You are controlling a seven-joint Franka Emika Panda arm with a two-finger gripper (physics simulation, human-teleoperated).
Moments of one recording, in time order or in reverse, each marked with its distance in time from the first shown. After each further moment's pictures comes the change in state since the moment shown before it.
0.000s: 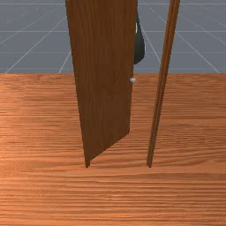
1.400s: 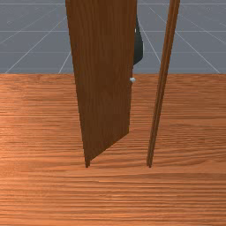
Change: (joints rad) arm -0.006 0.010 -0.004 0.016 -0.002 -0.007 -0.004
